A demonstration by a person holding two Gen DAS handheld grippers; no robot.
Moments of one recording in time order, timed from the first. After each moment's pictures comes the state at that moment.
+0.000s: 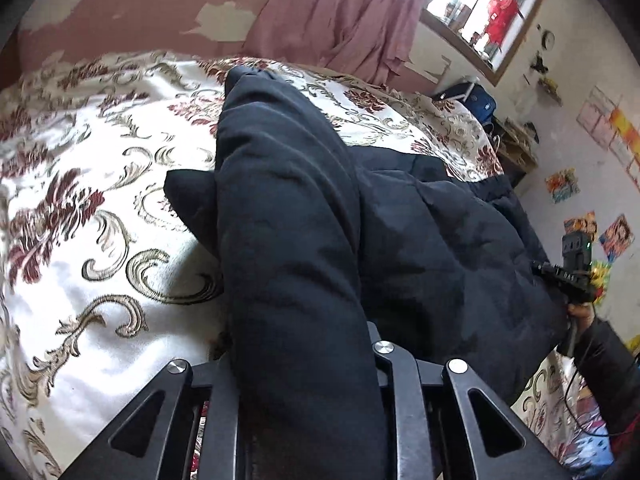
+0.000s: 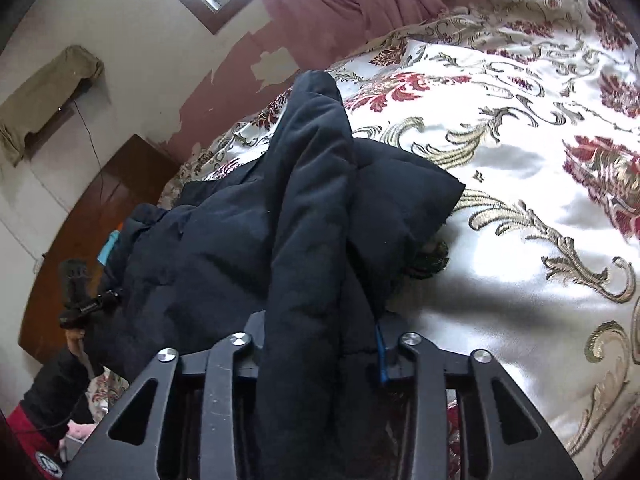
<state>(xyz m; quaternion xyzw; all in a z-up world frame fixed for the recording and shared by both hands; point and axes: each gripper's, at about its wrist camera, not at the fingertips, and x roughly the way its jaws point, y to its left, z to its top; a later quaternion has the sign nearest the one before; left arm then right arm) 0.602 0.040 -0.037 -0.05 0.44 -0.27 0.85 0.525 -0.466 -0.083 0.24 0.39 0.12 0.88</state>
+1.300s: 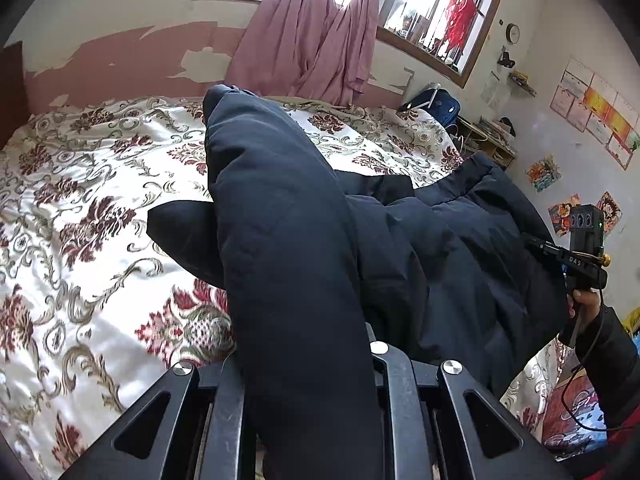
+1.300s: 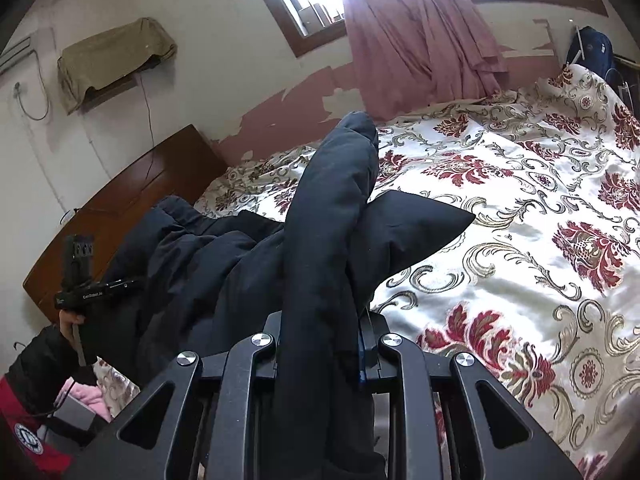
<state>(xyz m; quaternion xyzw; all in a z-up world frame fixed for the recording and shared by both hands) 0.461 0.050 0.068 -0.03 0.40 -0.28 0.87 0.397 -0.407 0.045 0.16 0.32 0.16 0.92</state>
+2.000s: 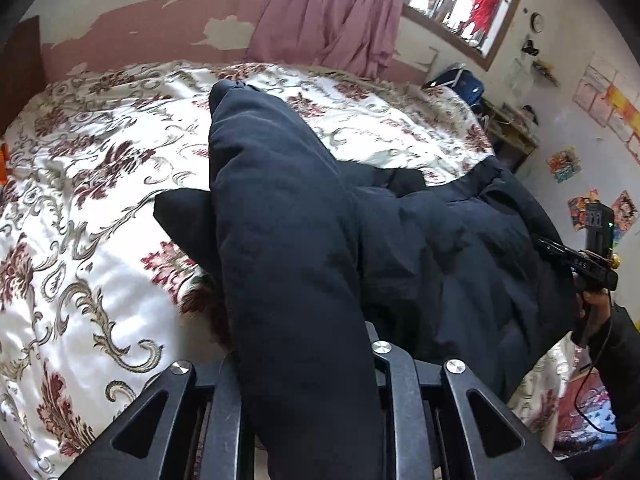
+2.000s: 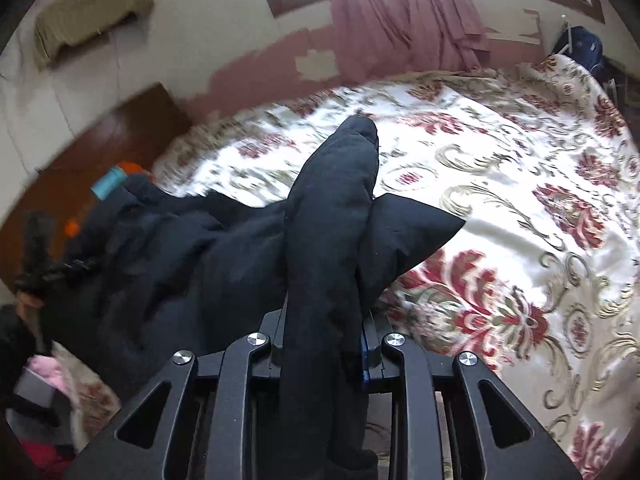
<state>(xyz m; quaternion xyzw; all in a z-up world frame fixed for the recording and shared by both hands) 0.444 0.062 0.007 -0.02 0.44 -0.24 0.86 0.393 -0.387 -0.010 0.09 0.38 0.09 0.92</state>
